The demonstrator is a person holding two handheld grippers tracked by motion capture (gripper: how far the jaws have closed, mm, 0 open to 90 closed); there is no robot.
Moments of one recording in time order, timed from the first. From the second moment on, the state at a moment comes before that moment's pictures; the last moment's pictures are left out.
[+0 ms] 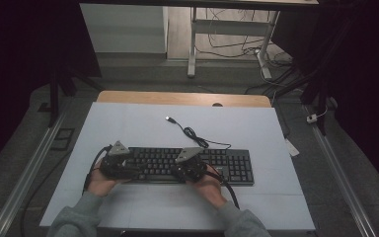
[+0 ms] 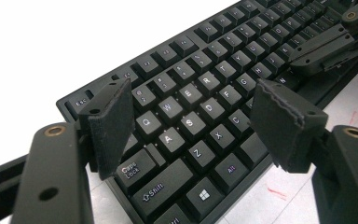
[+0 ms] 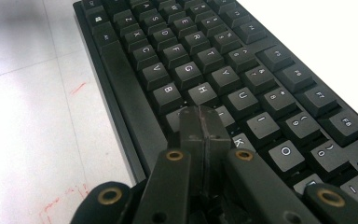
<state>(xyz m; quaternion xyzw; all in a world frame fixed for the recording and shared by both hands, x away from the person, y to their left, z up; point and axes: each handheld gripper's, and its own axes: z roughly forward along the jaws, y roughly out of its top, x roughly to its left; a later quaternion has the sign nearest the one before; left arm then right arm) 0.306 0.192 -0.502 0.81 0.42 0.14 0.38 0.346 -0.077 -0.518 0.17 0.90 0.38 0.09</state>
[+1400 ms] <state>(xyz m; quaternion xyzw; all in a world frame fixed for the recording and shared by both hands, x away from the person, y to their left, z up) 0.305 0.191 -0.501 0.81 0.42 0.14 0.38 0.342 -0.171 -0.496 0.26 0.85 0.44 0.14</state>
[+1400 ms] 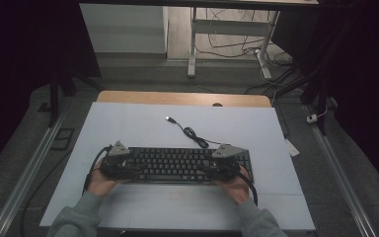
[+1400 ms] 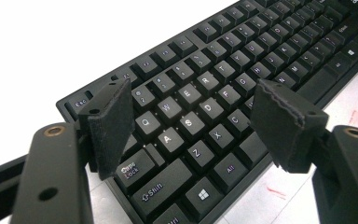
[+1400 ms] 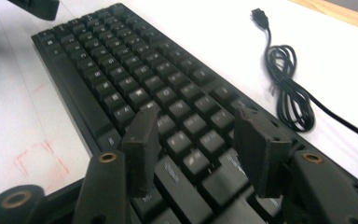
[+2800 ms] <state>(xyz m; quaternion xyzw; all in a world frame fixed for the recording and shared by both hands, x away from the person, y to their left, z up) 0.297 0.179 -0.491 0.80 0.41 0.13 0.42 0.335 -0.207 -0.500 0.27 0.84 0.44 0.16</state>
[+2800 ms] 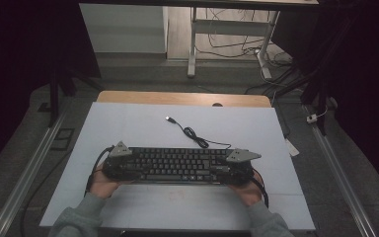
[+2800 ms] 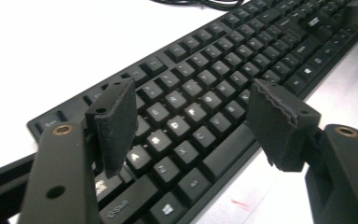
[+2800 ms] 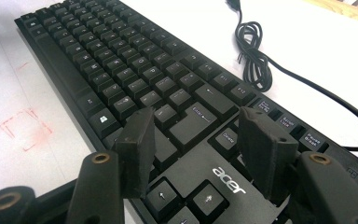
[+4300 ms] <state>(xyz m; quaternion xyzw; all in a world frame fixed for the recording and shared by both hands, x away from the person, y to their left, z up) 0.292 0.130 -0.518 0.87 0.34 0.09 0.36 0.336 -0.201 -0.506 0.26 0.85 0.42 0.16</state>
